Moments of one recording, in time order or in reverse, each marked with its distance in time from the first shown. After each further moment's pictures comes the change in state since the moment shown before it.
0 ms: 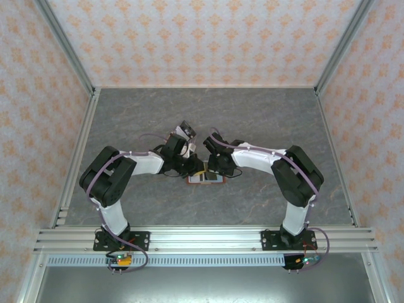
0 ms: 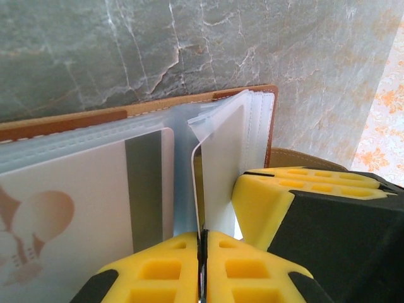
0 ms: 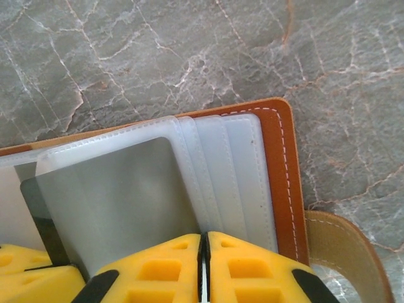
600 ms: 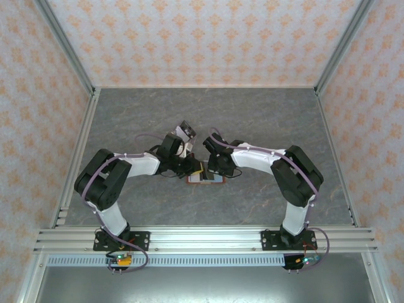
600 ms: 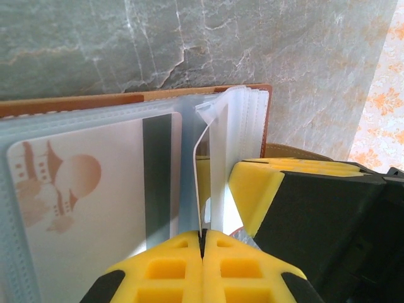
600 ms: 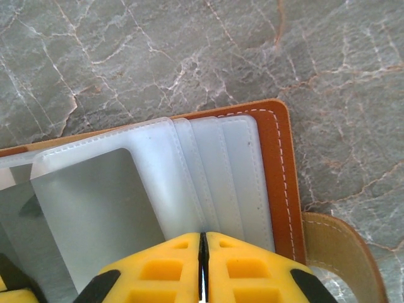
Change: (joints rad) left arm 0.027 -0.053 -0.034 -0.011 0.006 0.011; right arm 0.002 0.002 0.000 0.000 0.011 0.017
